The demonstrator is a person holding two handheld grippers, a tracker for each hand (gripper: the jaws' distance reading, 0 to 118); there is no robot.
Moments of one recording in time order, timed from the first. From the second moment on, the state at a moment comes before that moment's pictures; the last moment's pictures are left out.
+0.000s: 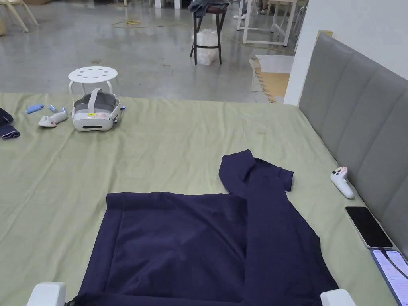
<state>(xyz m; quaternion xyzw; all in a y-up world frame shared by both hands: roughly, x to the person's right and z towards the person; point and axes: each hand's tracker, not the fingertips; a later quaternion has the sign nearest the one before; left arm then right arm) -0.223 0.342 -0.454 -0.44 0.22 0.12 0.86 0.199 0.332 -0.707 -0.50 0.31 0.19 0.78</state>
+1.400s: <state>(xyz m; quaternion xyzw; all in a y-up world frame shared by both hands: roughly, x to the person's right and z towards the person) -0.322 0.374 -0.670 -0.34 0.19 0.13 0.91 -0.121 0.295 -1.172 -0.52 0.23 0.16 0.81</state>
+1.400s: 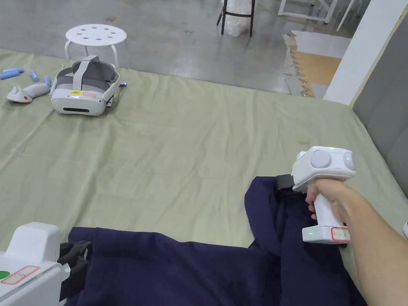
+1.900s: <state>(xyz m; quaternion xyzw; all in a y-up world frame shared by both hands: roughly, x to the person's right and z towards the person) -0.288 0.416 -0.623 -0.32 0.17 0.13 0.92 -0.044 0.443 -1.045 -0.38 0.29 0.12 0.87</state>
